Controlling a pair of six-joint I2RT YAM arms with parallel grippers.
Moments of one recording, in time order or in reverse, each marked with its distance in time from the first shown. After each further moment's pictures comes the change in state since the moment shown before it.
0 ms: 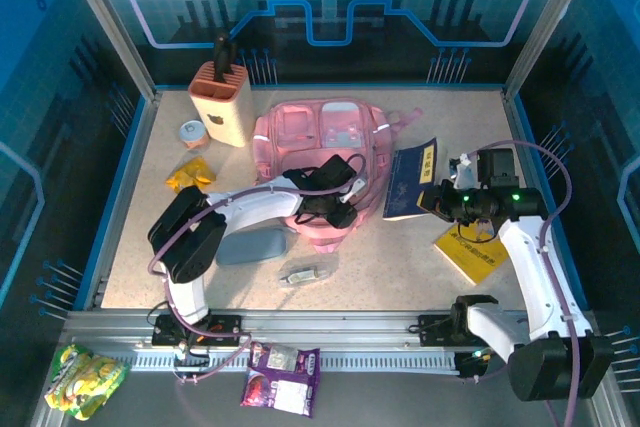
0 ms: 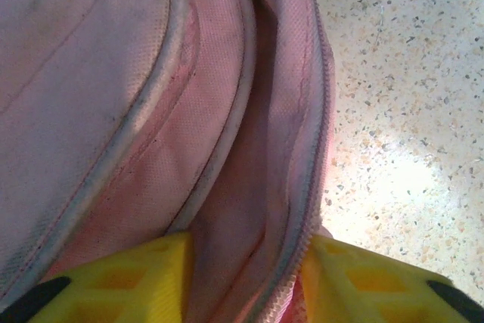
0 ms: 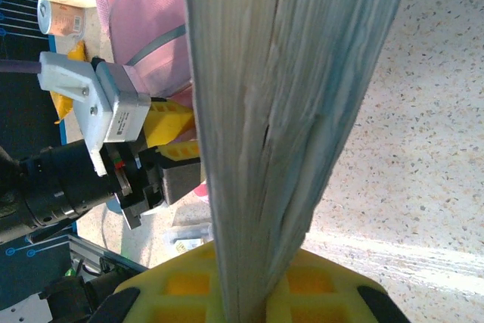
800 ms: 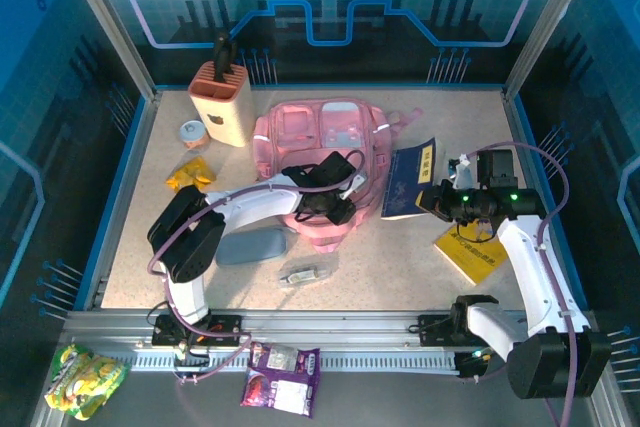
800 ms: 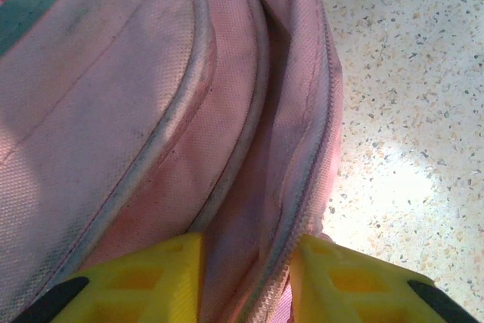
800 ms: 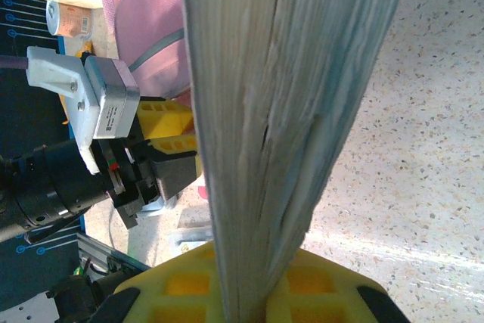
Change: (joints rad) left arm 0.013 0.000 0.016 -0.008 0.002 -0.015; right arm -0.015 0.007 -0.026 0.038 -0.036 0.000
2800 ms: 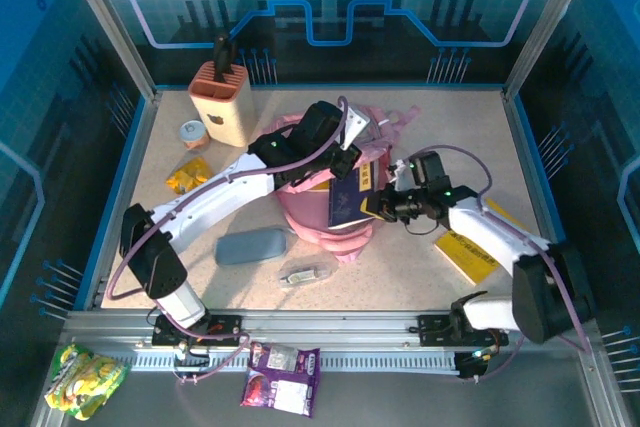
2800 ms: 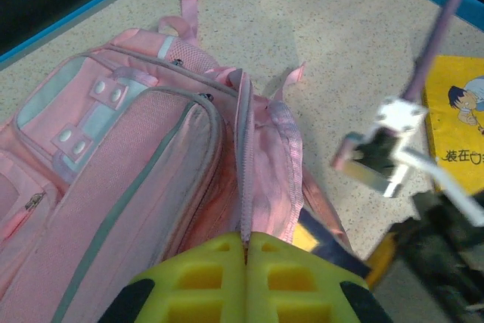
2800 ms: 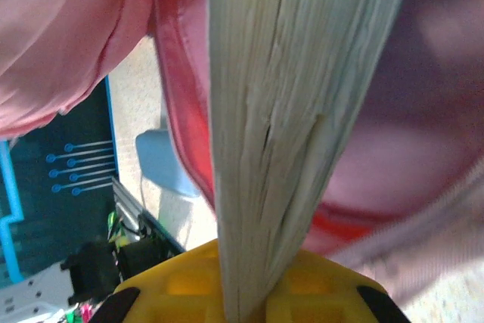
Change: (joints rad) left arm 0.014 -0.169 0.304 -0.069 -0.082 0.045; right arm 0.369 0.344 -0.166 0.650 -0.059 0.291
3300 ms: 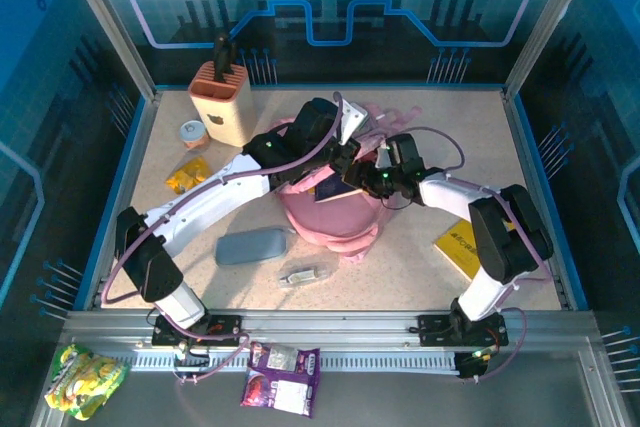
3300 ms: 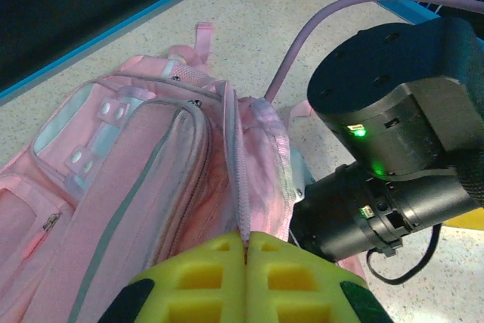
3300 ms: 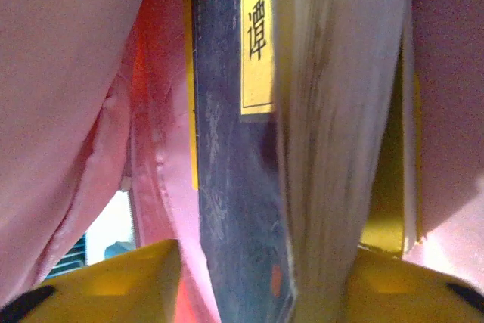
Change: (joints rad) left arm 0.000 -0.024 0.000 0.042 -0.021 -0.009; right arm 0.031 0.336 0.175 0.270 0.161 0.022
